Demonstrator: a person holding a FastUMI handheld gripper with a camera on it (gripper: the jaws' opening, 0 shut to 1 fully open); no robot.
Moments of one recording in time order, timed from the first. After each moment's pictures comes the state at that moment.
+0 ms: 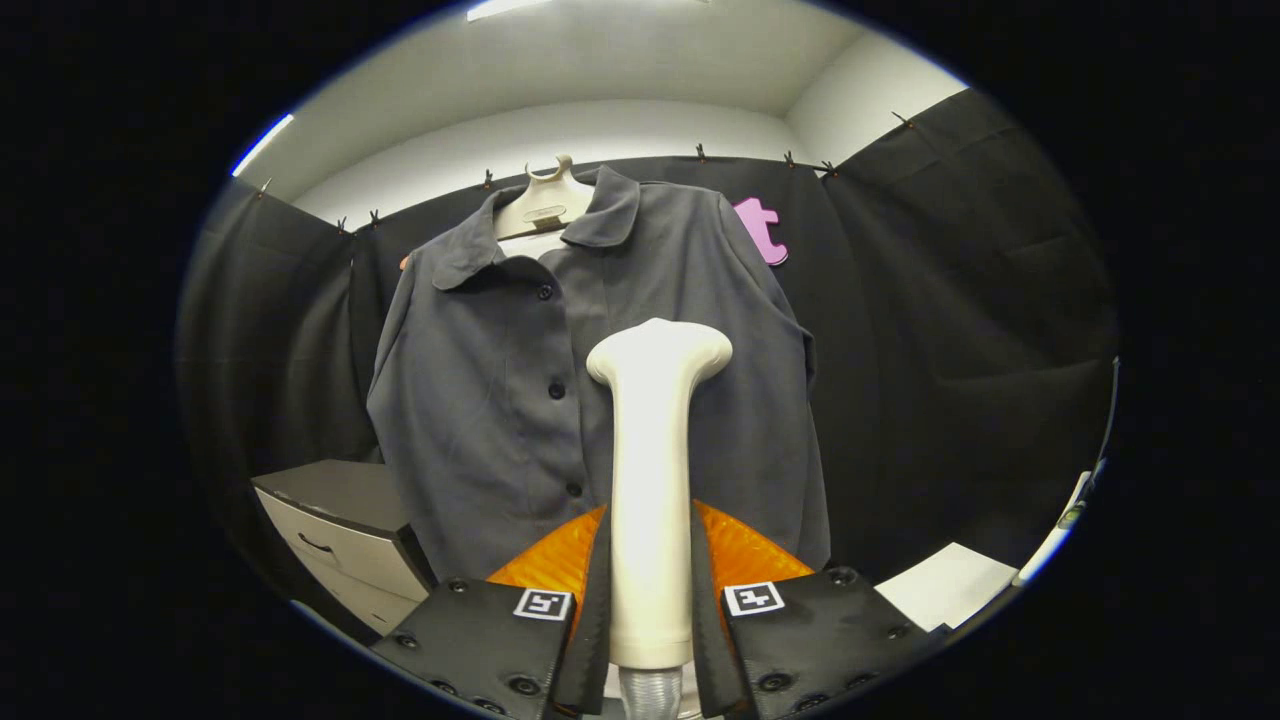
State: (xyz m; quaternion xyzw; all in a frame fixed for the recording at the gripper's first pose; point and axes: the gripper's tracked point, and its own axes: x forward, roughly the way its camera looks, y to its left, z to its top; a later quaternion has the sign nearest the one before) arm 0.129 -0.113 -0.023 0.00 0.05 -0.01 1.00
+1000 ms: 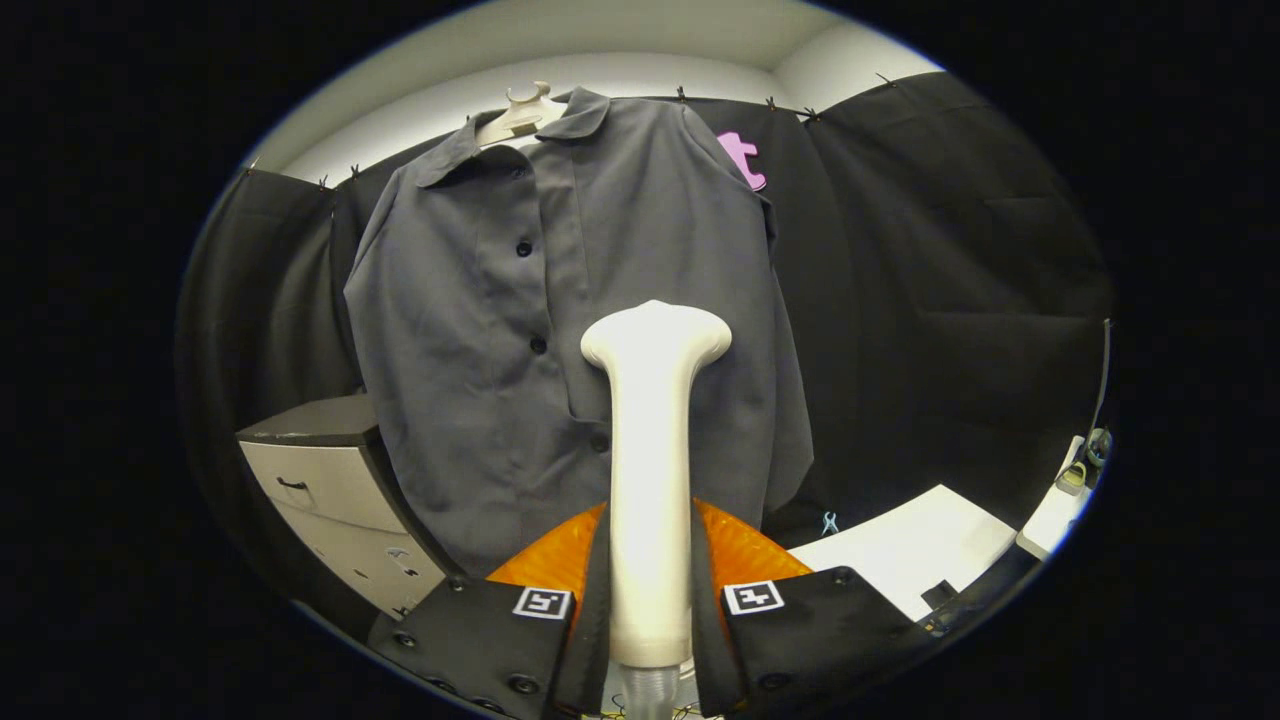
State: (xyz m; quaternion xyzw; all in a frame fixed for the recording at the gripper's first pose) arm 0.087 -0.138 -0.129 0.01 0.15 -0.03 0.99
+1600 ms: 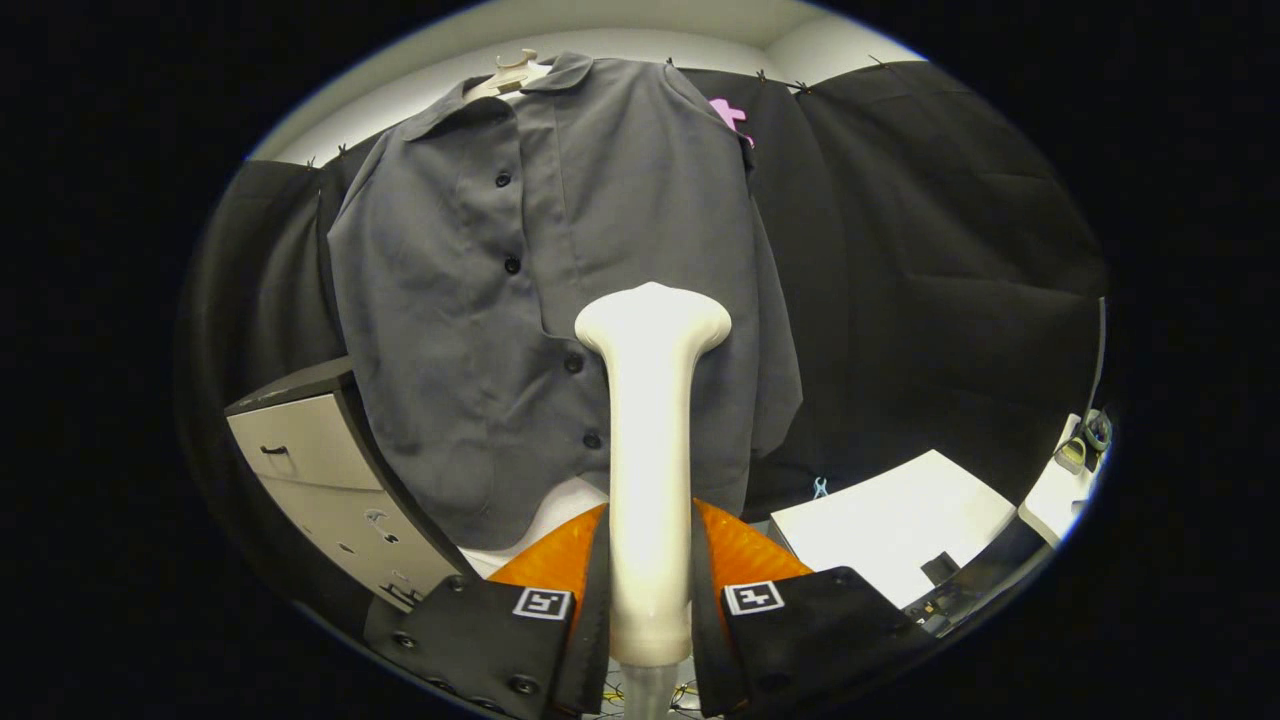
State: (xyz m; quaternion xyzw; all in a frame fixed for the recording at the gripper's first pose) arm 0.068 -0.156 -0.184 0.01 0.21 -0.05 0.98
